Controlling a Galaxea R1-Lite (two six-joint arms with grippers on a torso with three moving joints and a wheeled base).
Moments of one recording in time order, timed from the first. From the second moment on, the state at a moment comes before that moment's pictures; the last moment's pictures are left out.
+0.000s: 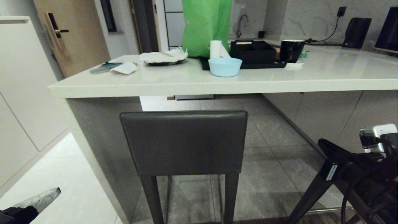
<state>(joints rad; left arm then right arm) -0.30 0.72 -0.34 -0.14 0.02 -0.21 0.43 1.44 -0.16 -1.27 -0.36 -0.09</state>
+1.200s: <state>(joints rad) -0.08 0.31 -0.60 0.26 0.16 0.00 0.05 0.49 -0.41 -0.33 -0.31 -0.19</state>
